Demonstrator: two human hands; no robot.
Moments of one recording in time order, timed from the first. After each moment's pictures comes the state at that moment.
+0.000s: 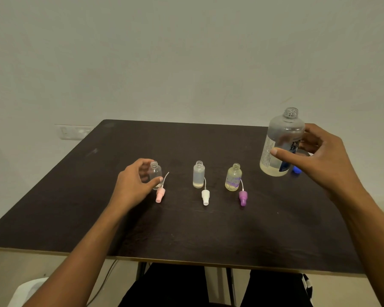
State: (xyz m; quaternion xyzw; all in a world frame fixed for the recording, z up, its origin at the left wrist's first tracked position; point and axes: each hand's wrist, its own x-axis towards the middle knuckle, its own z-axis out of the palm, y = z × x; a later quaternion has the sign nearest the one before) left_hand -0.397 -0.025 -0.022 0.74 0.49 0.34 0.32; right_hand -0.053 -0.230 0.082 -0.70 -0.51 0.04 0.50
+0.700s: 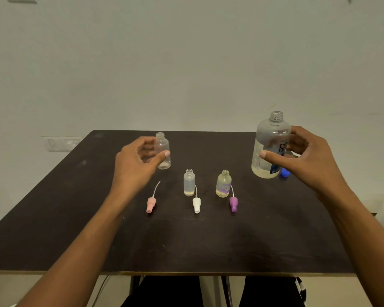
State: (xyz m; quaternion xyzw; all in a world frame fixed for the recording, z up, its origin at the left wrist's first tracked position) left_hand -0.356 -0.042 0.051 0.72 0.39 0.48 0.32; right_hand -0.043 -0.233 0.087 -0.70 -0.51 0.03 0.50
